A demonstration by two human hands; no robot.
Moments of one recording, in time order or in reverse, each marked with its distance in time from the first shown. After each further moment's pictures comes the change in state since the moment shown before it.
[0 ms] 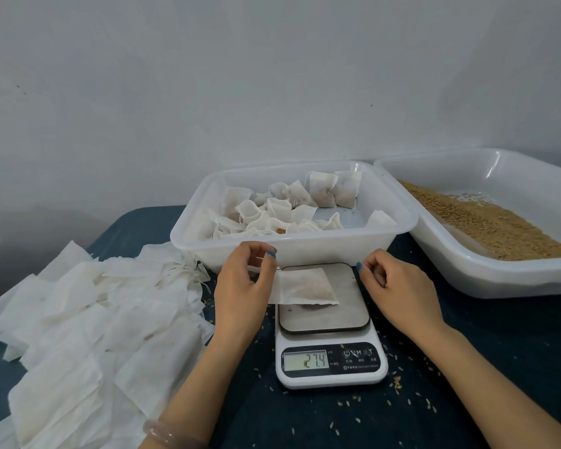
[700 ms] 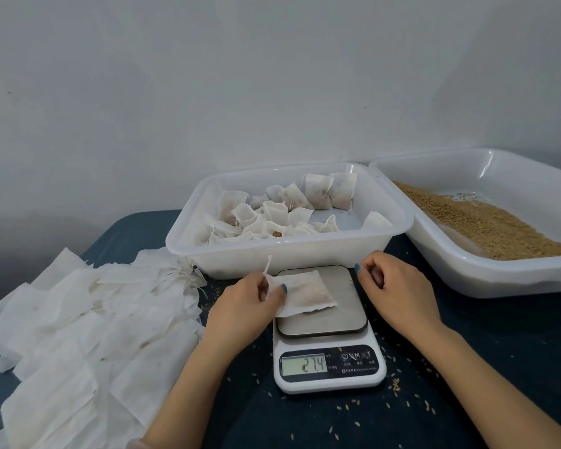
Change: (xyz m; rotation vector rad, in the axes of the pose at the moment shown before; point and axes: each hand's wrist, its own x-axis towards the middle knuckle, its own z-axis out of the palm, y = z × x) left_hand 0.000 -0.001 -0.009 0.526 -0.367 -0.160; right_hand 0.003 0.005 0.004 0.017 0.035 0.006
